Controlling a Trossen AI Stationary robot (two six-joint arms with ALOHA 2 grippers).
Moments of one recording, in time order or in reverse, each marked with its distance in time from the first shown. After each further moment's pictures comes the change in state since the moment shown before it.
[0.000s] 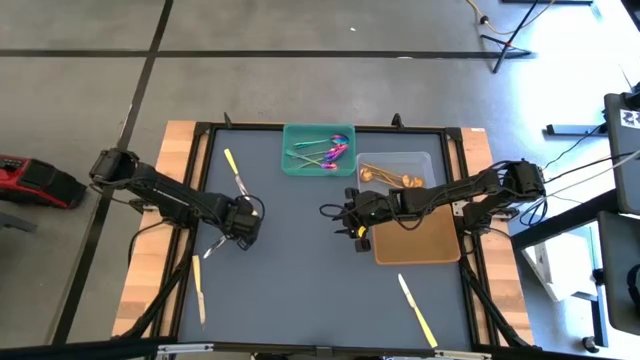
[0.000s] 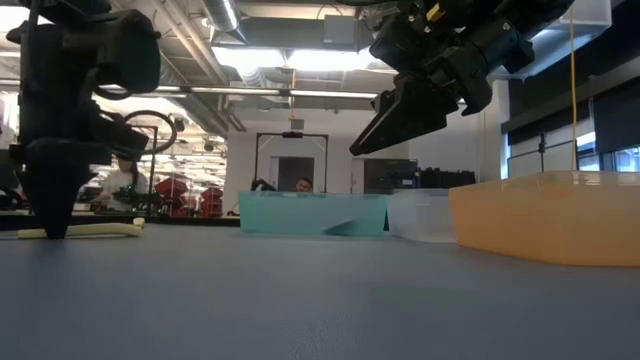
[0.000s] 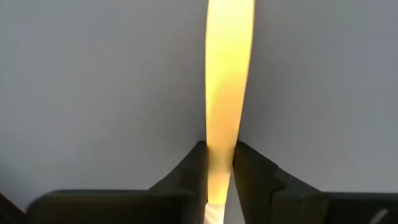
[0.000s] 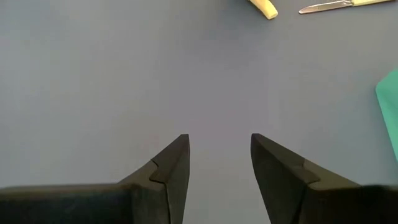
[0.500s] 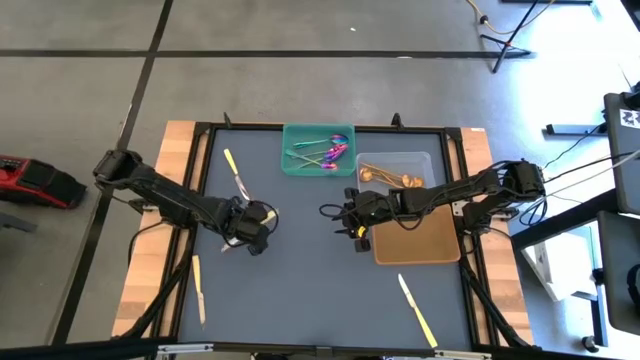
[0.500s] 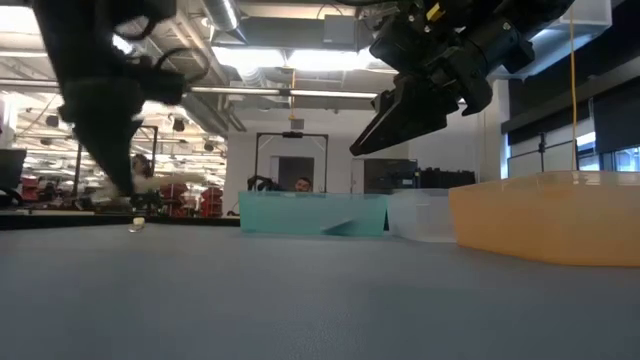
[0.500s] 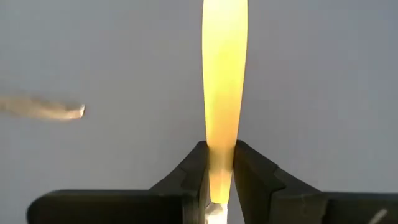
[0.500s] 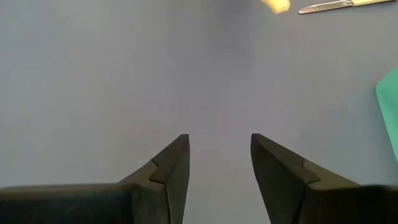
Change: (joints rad) left arm -0.106 0.007 0.206 -0.010 -0.207 0.153; right arm 0.000 0.000 0.000 -0.001 0.000 -0.001
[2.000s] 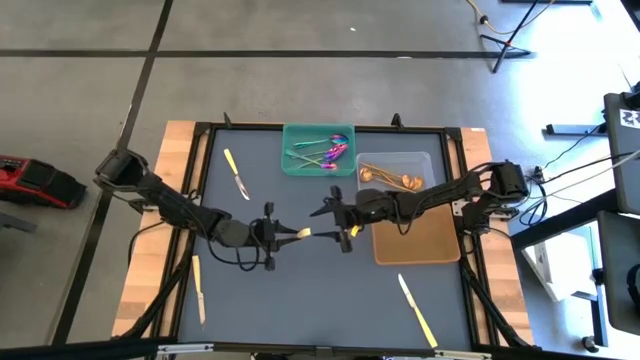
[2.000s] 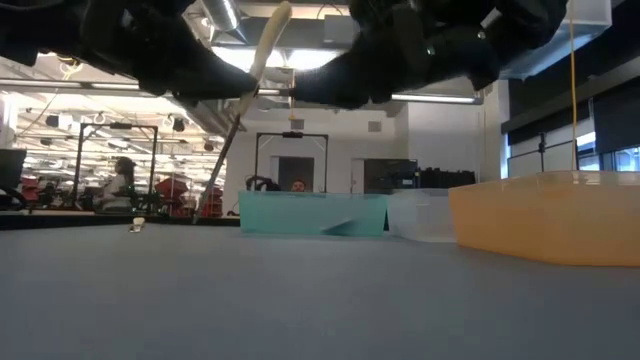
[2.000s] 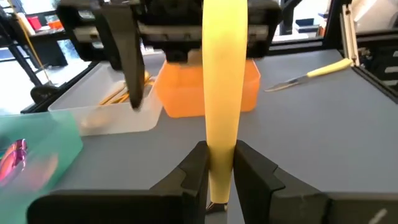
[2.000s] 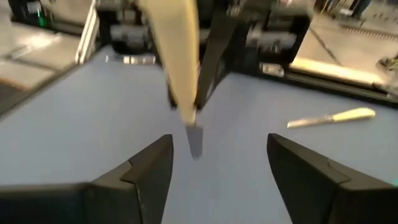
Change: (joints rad) left arm -0.093 0.027 -0.313 1.456 -0.197 0.896; right arm 0.000 0.126 -0.001 0.539 -0.061 -0.009
